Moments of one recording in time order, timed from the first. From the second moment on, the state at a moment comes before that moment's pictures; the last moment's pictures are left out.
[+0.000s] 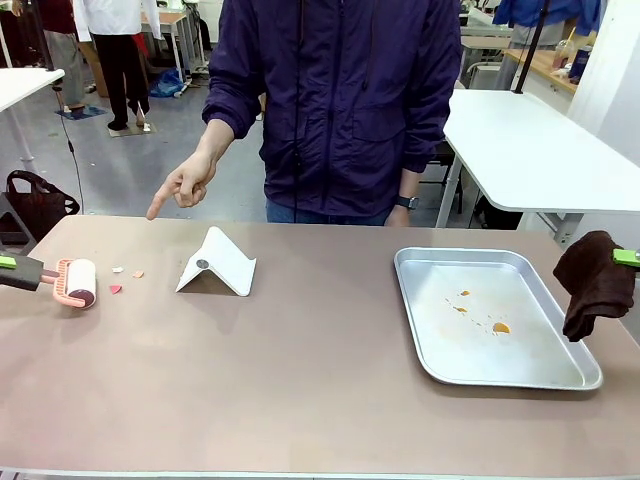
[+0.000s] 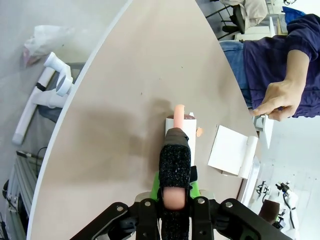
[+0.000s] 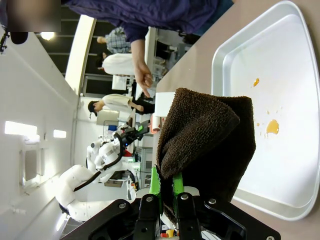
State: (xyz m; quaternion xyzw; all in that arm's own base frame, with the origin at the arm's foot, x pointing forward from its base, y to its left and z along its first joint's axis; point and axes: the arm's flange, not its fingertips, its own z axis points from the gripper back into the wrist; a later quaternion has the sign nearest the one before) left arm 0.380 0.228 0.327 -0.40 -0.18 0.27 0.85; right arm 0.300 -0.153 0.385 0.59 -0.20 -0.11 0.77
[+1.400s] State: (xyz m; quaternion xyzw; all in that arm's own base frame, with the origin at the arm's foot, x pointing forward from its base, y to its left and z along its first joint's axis) left arm 0.438 0.131 0.326 -0.40 -0.15 0.19 0.88; right arm 0.300 -0.153 0.385 0.59 -0.20 -0.11 0.77
